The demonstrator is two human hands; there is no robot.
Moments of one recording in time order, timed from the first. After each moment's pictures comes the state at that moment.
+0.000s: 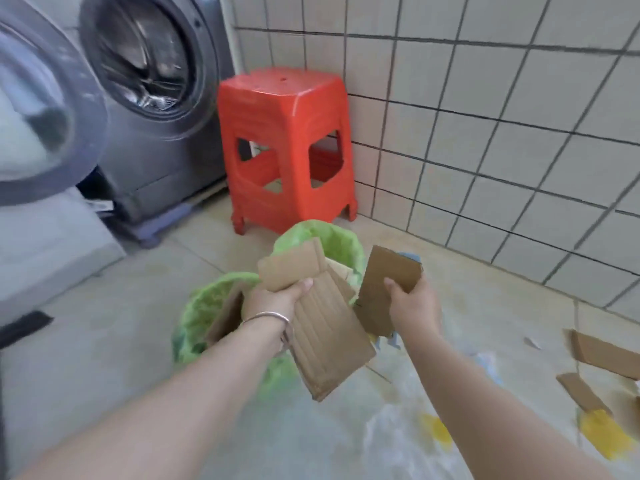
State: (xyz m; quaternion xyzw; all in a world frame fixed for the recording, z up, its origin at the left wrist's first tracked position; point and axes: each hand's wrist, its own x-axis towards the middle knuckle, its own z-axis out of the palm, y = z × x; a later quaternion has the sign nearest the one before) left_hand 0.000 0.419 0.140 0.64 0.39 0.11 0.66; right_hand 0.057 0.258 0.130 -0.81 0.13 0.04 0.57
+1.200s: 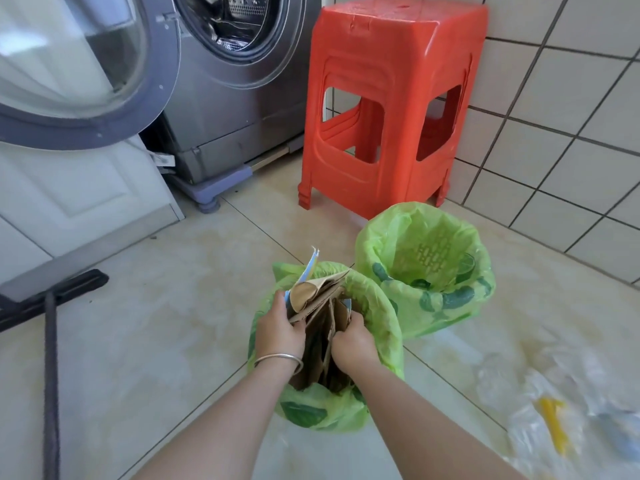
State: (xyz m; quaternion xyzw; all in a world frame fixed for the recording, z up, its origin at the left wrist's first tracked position) left_hand -0.002 0.596 -0.016 0.84 0.39 0.11 0.36; right_hand 0.043 0.497 -0.006 -0.84 0.02 0.33 0.43
